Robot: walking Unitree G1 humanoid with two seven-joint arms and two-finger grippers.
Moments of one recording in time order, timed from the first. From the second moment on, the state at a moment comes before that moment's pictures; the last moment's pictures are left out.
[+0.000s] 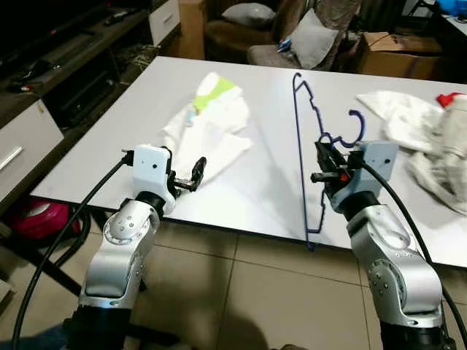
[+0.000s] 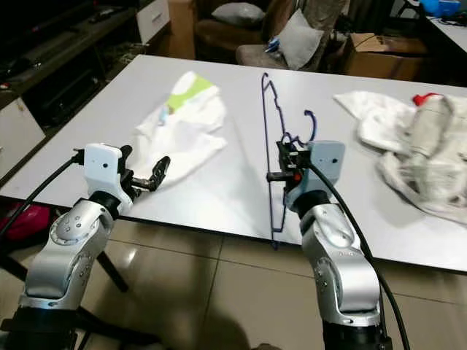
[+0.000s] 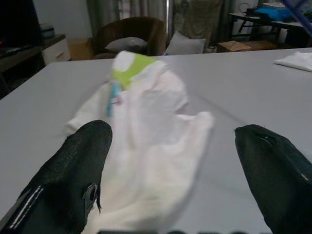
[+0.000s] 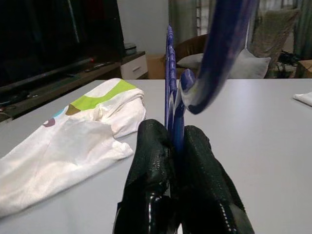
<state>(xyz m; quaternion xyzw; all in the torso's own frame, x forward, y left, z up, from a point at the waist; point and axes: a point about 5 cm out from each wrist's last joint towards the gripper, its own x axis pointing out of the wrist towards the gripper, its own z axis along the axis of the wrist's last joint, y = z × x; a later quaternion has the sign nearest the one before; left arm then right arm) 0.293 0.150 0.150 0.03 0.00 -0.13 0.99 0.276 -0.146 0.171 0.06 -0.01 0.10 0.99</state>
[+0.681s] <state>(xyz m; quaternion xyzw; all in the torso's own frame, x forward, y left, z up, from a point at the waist) 0.302 0.135 0.158 0.02 -0.01 -0.15 0.99 0.279 -0.154 0.172 0.05 -0.01 0.03 1.00</state>
